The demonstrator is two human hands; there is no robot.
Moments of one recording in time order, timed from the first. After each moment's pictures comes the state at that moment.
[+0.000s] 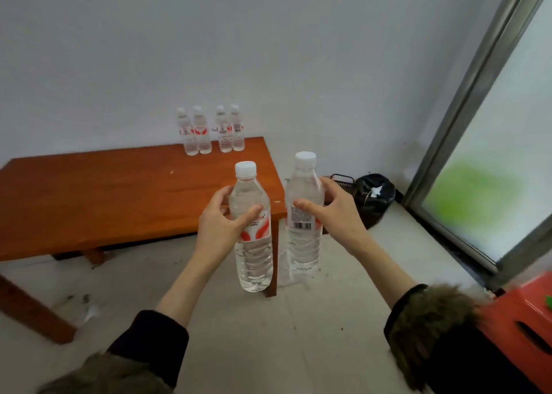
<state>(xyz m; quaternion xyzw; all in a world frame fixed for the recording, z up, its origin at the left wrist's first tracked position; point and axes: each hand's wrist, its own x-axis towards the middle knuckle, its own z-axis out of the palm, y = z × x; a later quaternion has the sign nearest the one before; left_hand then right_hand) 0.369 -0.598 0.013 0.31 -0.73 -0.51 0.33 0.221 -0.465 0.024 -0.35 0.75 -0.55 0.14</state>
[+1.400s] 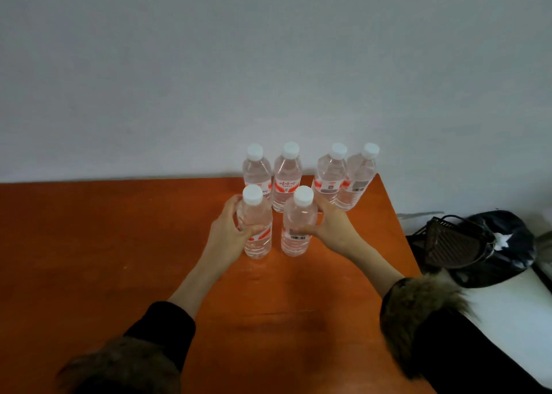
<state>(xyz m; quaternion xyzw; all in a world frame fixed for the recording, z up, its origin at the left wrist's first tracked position) 0.149 -1.244 -0.109 0.44 -0.74 -0.48 0.17 -0.017 -1.139 -0.105 -0.42 0.78 -0.35 0.28</state>
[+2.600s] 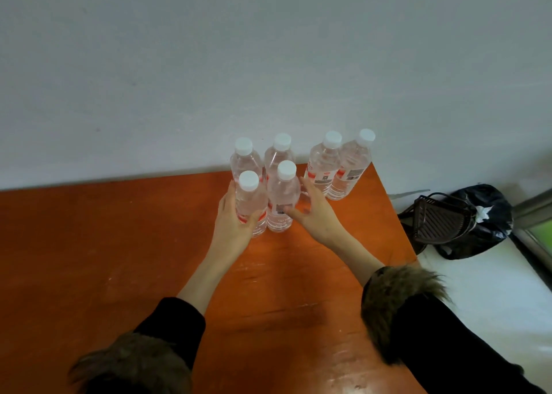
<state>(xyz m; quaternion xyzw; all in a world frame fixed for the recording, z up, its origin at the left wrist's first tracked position) 0.123 -1.269 -0.142 0.42 -0.75 -0.48 0.19 -0.018 -1.171 -0.139 -0.36 0.80 -0.40 0.28</state>
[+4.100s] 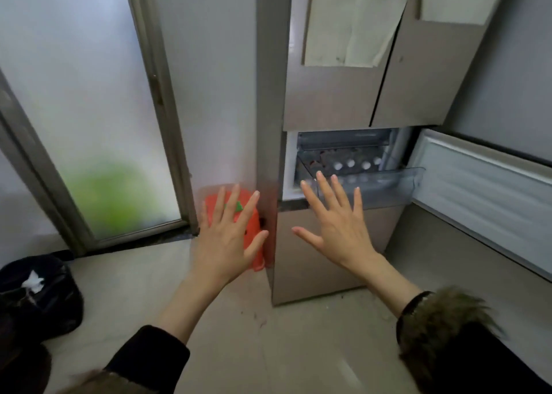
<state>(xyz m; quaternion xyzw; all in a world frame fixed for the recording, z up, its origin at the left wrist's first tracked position) 0.081 -0.381 -0.011 -0.49 -0.85 -0.15 0.14 0.228 -0.223 0.008 0.27 0.94 0.07 -0.18</state>
